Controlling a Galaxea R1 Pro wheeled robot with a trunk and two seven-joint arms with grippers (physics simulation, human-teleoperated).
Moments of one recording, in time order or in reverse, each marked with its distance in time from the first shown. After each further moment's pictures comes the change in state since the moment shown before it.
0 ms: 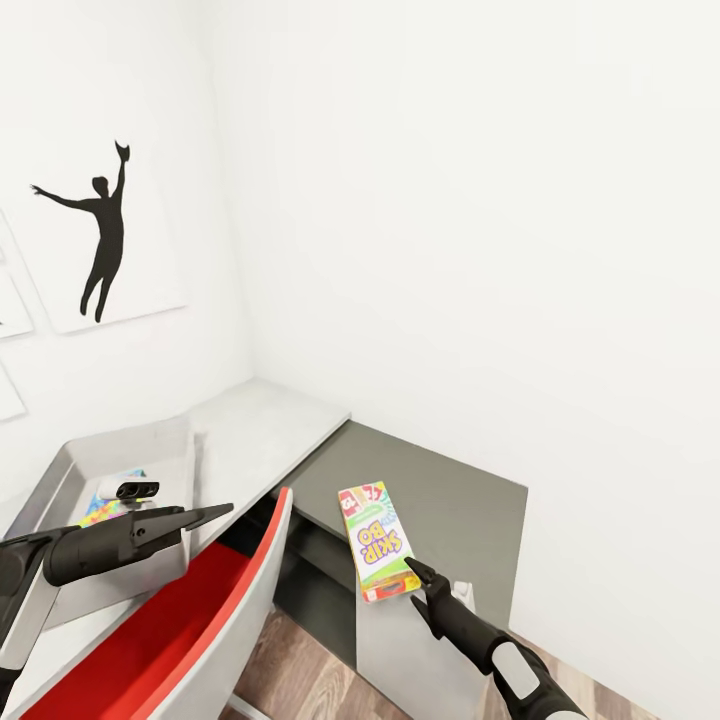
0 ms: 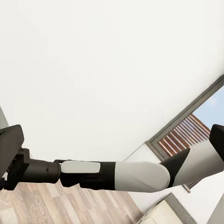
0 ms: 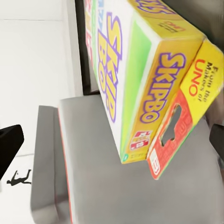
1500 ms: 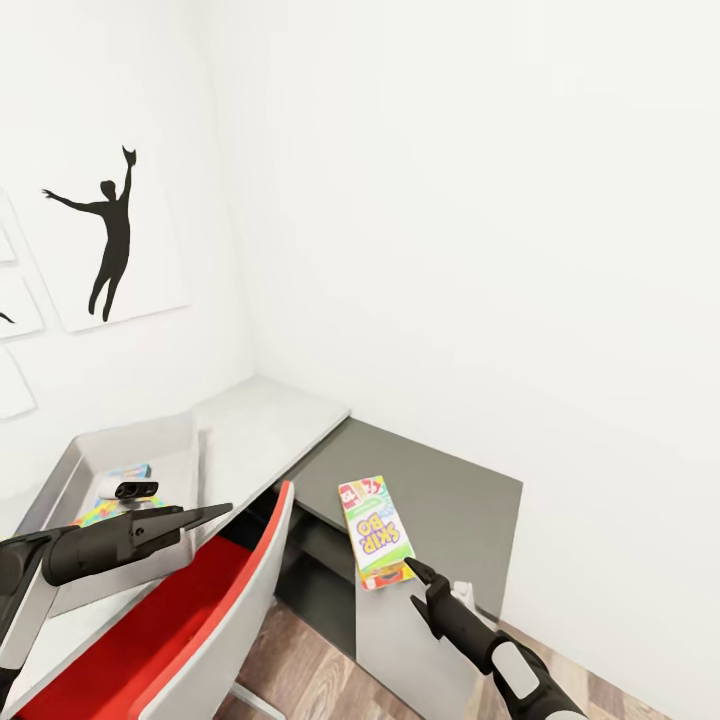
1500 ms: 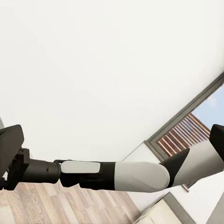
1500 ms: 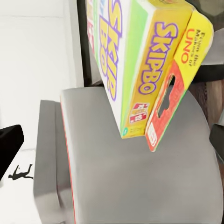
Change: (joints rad) left arm -0.001 0.003 0.001 0.000 0.001 0.002 -0.001; right arm 0.000 0.000 0.000 0.000 0.001 0.000 0.000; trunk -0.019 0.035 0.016
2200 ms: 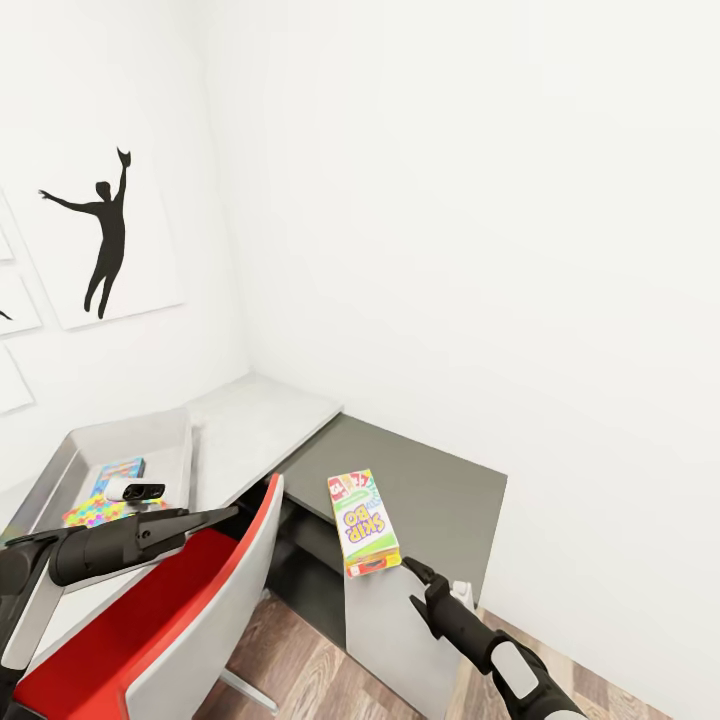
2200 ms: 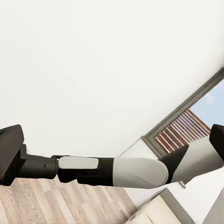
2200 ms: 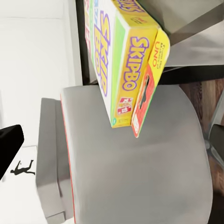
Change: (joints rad) left arm 0.000 0.000 -0.026 0.000 -0.001 0.003 0.002; right arm -0.001 0.001 0.003 0.000 0.000 0.000 0.000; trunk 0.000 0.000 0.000
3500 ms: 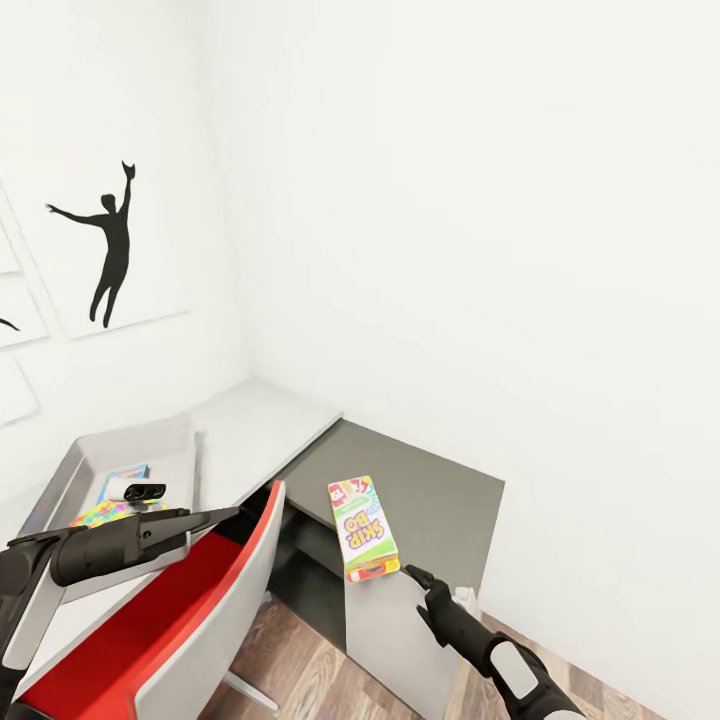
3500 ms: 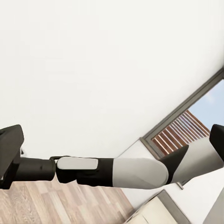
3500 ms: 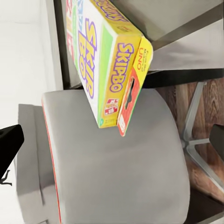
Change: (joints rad) left arm 0.000 -0.003 -0.001 0.000 0.000 0.000 0.002; right arm 0.000 0.001 0.002 0.000 0.001 -0.039 -0.124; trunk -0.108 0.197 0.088
